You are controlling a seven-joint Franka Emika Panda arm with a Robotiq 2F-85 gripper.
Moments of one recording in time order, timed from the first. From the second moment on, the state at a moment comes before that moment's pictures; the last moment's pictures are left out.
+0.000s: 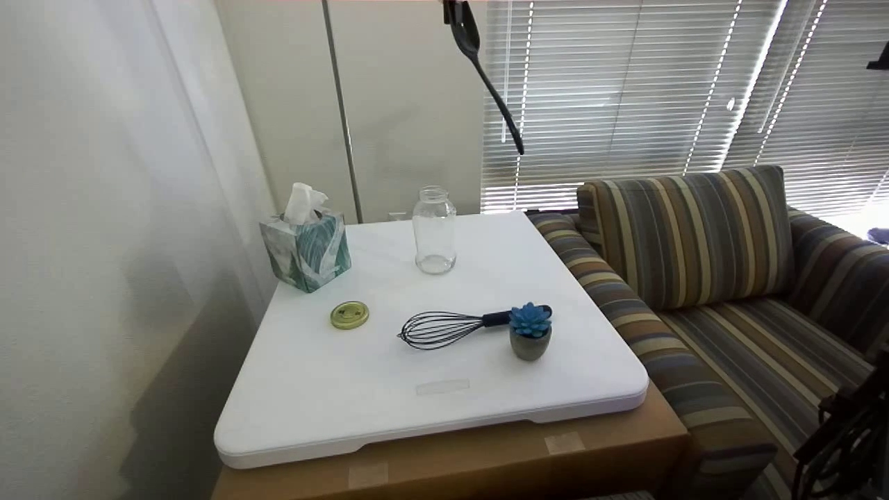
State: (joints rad) arm 0.13 0.99 -0.10 -0.35 -0.08 1.47 1.34
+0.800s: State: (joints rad) arm 0.01 1.12 -0.06 -0.41 0.06 1.16 1.65
